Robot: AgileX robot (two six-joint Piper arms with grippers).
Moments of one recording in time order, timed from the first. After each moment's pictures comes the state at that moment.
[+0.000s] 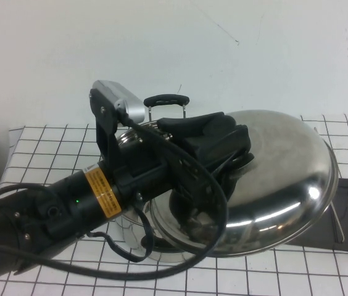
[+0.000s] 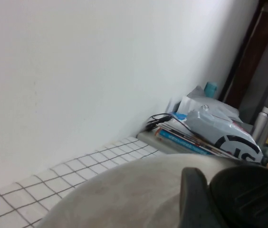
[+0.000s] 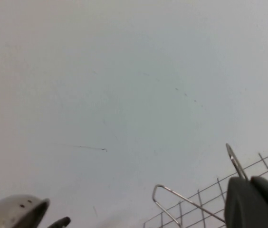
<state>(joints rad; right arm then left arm) 0.00 -0.01 0.03 -0.20 -0.05 0.84 -0.62 1.47 -0.73 0.68 -0.98 -0.93</state>
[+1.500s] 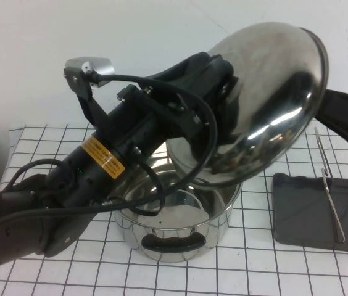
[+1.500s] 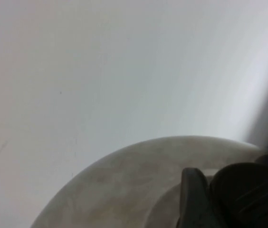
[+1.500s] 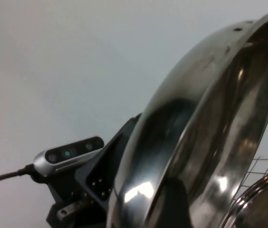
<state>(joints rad) 0.06 1.24 -0.58 -1.02 -1.08 1.59 -0.62 1.56 -0.81 0.34 -1.11 -0.86</state>
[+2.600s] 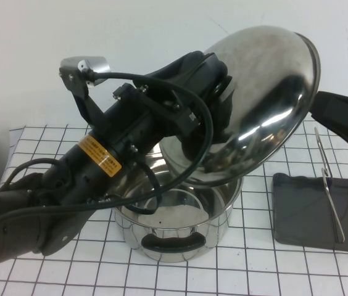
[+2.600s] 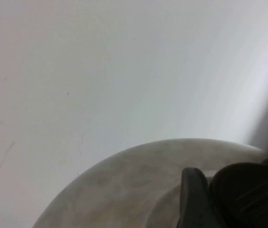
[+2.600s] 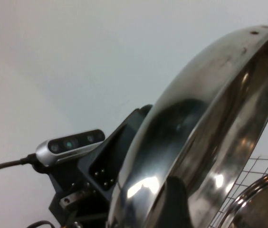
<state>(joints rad) 0.06 1.25 -0.58 -1.03 -1.10 1.56 -0.62 1.56 -0.81 0.34 -1.10 -0.85</state>
